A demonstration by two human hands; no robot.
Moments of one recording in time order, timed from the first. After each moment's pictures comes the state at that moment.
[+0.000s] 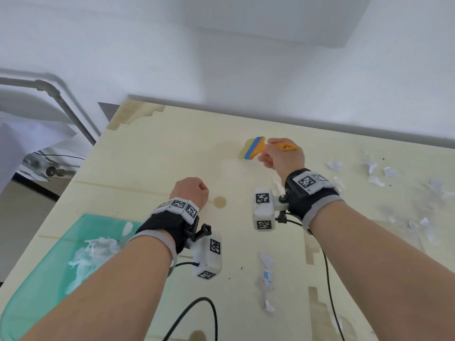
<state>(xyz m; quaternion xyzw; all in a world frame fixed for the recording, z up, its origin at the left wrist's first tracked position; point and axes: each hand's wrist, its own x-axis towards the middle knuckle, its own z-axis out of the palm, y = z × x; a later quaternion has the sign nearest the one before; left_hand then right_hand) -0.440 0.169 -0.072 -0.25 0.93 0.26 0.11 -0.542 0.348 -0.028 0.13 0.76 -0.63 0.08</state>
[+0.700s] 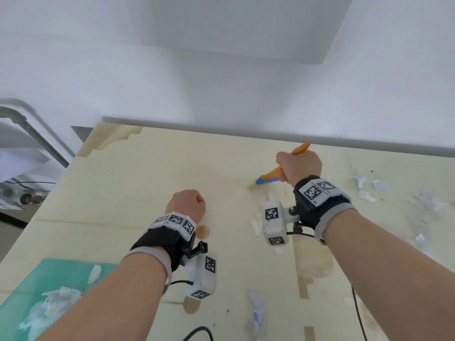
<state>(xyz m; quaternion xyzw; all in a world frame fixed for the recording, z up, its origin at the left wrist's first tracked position) -0.495 0.187 -0.085 -0.24 0.94 0.25 0.10 -0.597 0.395 -0.019 0.17 0.89 -0.42 0.05</state>
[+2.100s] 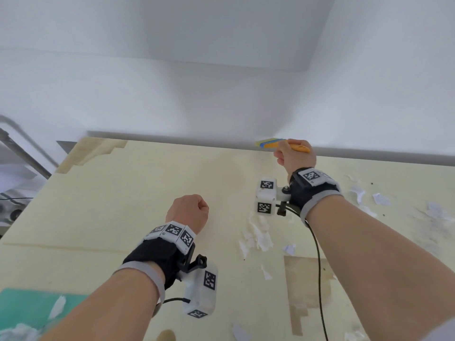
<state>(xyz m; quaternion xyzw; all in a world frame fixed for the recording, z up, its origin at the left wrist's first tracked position) -0.527 0.218 -0.081 -0.21 0.94 0.26 0.06 -0.662 0.411 -0.038 0.16 0.75 -0.64 -0.02</state>
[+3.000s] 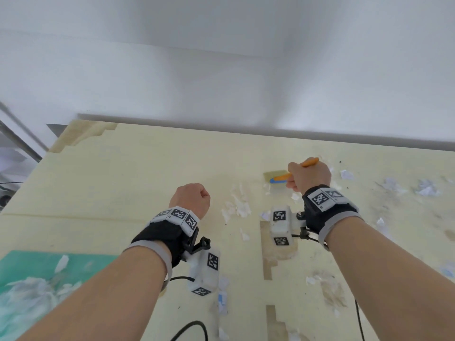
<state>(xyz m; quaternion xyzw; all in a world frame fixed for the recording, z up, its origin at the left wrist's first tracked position) -0.490 0.261 -0.065 -0.19 0.94 0.26 0.09 -0.571 0.493 -0.029 0.21 0.87 -0.45 0.03</state>
